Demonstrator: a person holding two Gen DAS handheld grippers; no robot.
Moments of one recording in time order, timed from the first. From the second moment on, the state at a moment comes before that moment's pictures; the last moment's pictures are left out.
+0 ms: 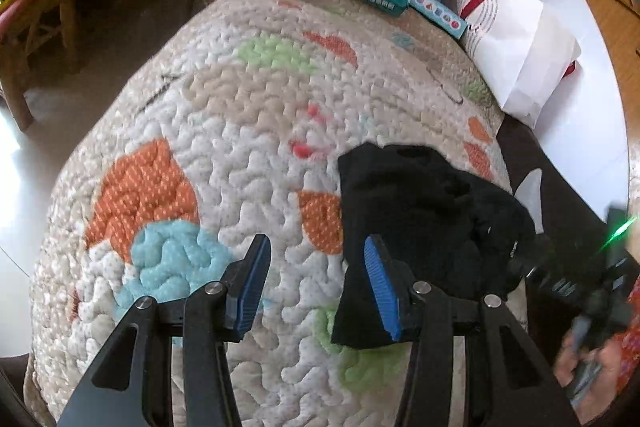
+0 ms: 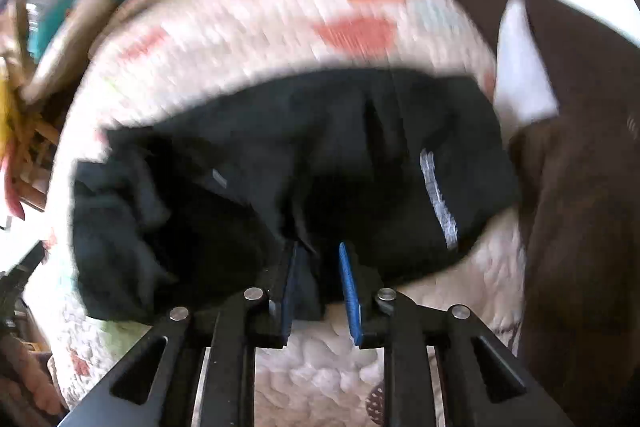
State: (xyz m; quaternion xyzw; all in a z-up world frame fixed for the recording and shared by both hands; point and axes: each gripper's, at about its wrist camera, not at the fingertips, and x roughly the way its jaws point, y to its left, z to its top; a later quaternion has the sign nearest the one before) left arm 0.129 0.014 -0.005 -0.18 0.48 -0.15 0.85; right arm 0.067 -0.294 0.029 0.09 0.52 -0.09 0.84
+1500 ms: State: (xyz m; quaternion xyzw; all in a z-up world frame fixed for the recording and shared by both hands) left arm 0.141 -0.045 -0.015 -0.23 0.49 -0.24 0.81; right arm 0.122 -0.291 0.071 0.06 0.46 -0.02 0.89
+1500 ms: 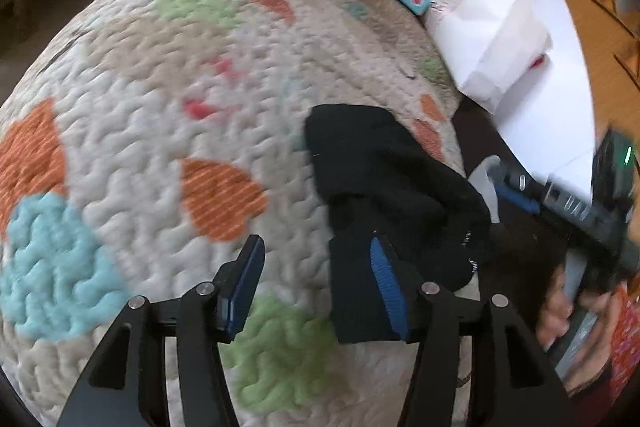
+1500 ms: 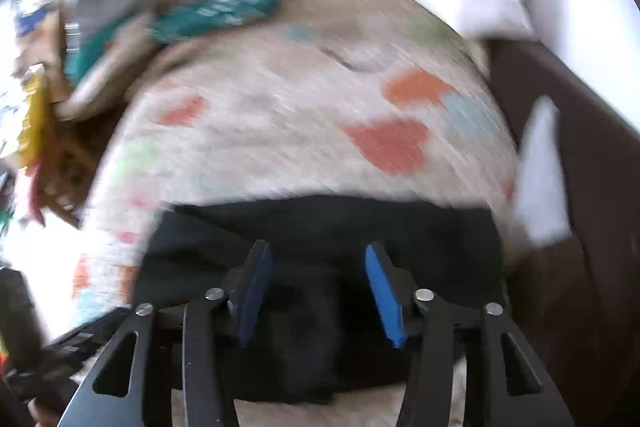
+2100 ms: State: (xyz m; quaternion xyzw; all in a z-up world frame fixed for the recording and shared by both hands) left arm 0.140 -0.016 -0.026 -0.36 0.47 -0.25 0.77; right arm 0.240 -0.112 -0.007 -0.24 0.62 0.17 0.72
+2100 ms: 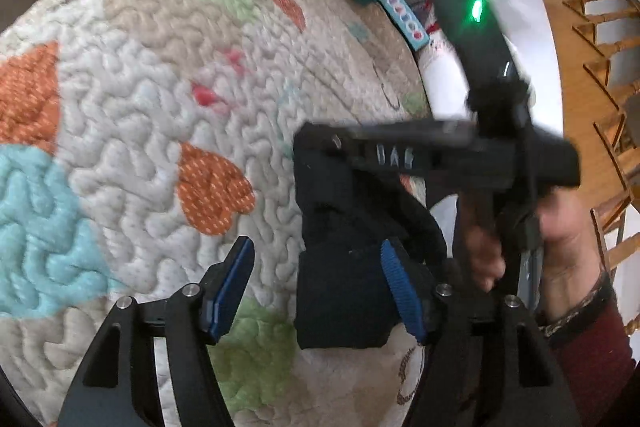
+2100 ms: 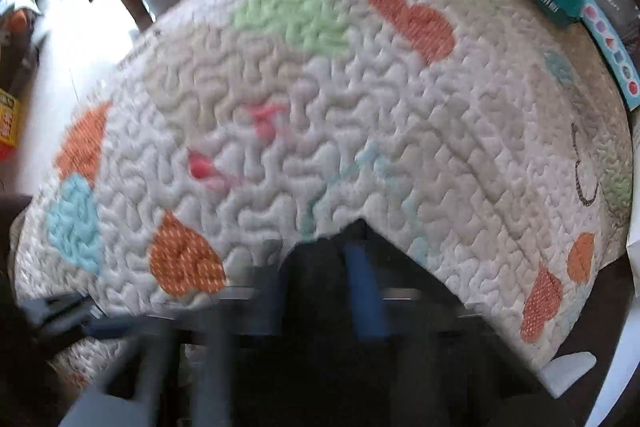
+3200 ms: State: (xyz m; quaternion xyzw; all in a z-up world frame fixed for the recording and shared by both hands) left arm 0.130 0.016 -0.042 -0.30 0.52 -0.15 0.79; right arm 0.262 -0.040 0.005 -0.21 0.58 0.18 0.77
